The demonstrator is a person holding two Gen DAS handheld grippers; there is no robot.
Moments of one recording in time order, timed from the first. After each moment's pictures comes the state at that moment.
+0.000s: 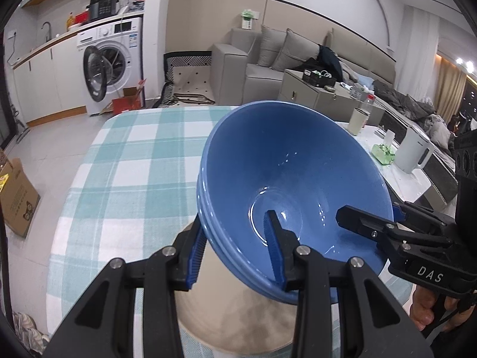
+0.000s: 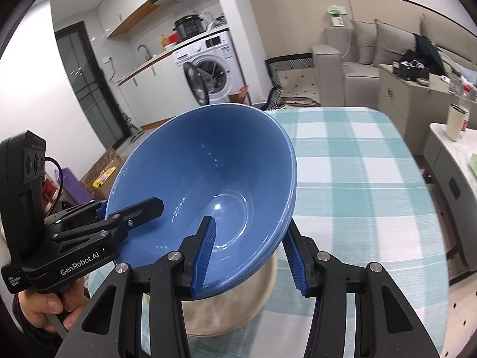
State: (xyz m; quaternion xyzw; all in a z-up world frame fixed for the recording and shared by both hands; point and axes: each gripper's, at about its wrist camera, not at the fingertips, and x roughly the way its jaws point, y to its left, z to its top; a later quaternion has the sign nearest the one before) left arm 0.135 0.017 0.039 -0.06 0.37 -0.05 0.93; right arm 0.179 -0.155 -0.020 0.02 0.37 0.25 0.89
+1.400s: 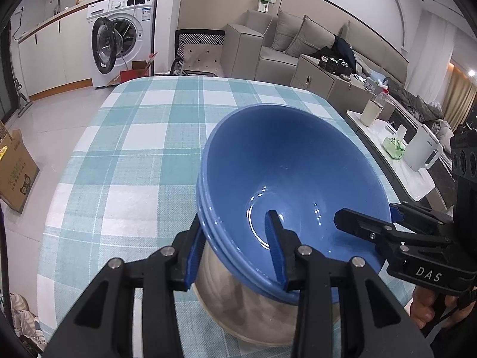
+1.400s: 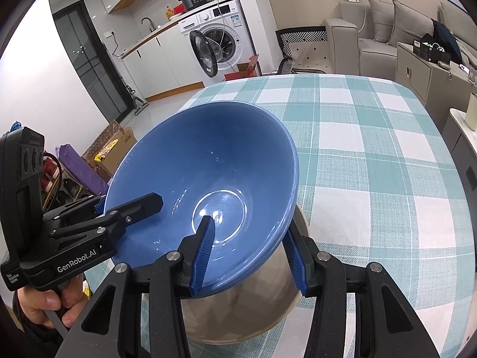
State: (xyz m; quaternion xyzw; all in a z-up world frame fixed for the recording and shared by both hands) left arm 0.141 0.052 -0.006 -0.09 0.41 -0.04 0.91; right arm 0.194 -0.116 -0.063 0.00 0.43 0.27 0.86
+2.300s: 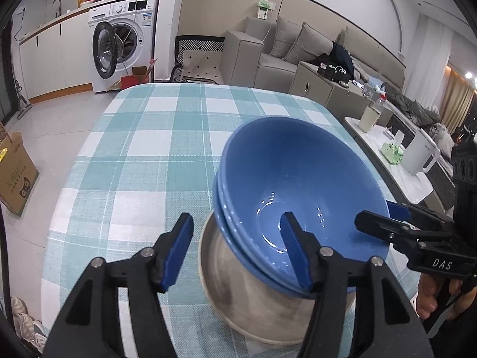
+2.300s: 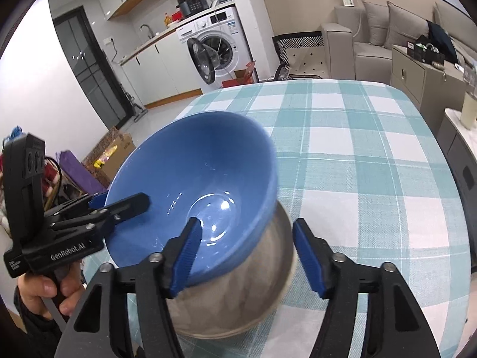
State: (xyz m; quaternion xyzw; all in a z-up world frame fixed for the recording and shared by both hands) left arm 0.132 0.065 0.000 -0.10 0.39 -0.04 0.91; right arm 0.191 -0.135 -0.059 0.02 0.42 0.26 0.87
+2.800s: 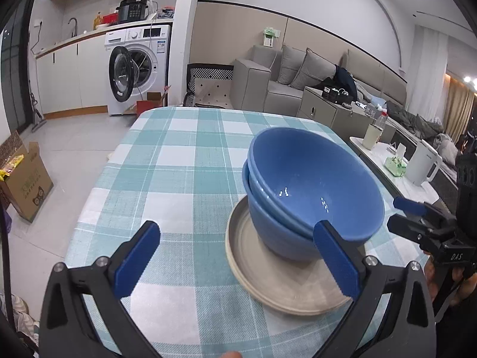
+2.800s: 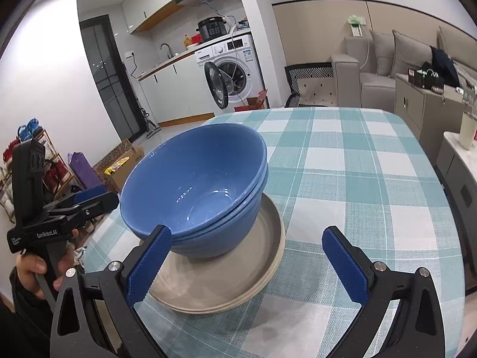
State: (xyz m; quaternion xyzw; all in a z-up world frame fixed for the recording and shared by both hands) left arm 0.071 0.078 0.001 -0.08 0.32 -0.01 0.94; right arm 0.149 -0.166 -0.060 0.00 0.34 0.30 0.89
